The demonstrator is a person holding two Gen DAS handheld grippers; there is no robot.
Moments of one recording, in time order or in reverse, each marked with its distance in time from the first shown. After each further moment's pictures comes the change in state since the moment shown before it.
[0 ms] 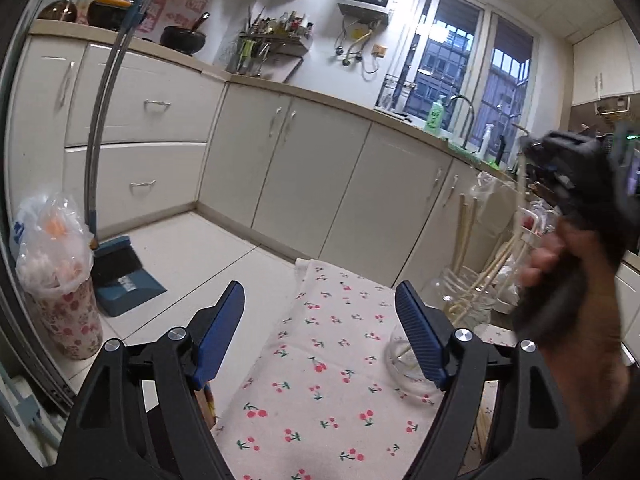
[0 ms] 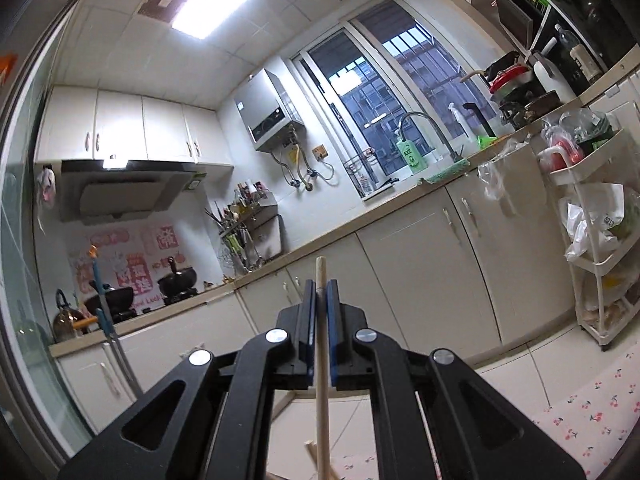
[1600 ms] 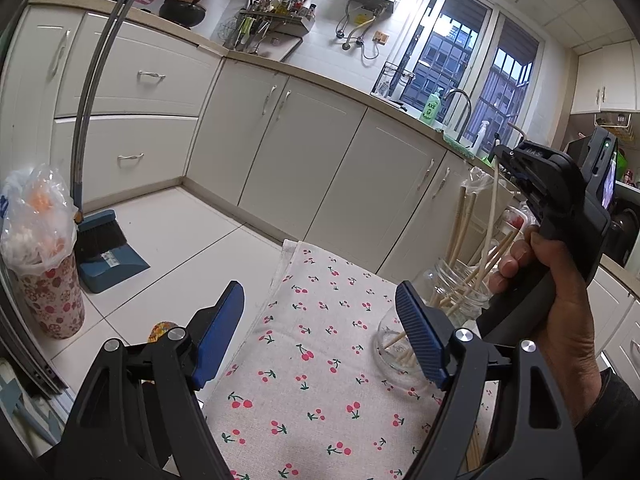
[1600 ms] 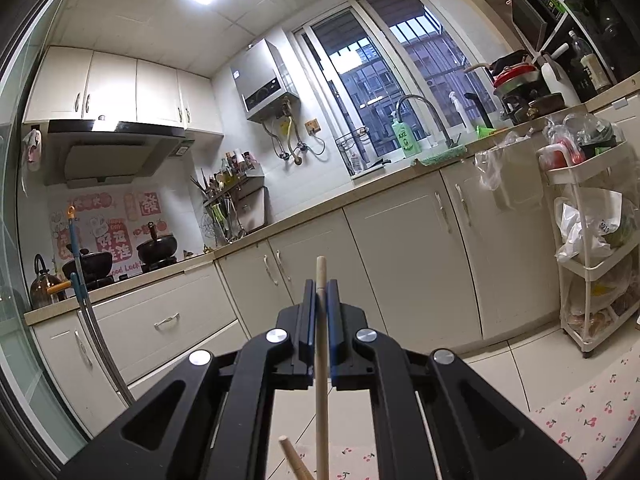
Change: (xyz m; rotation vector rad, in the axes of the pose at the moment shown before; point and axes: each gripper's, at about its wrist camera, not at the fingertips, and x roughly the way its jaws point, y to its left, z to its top) left arm 0.016 0.000 -0.002 -0.070 0.073 -0.048; right arm 0.016 0.009 -0.017 -0.084 0.074 -0.045
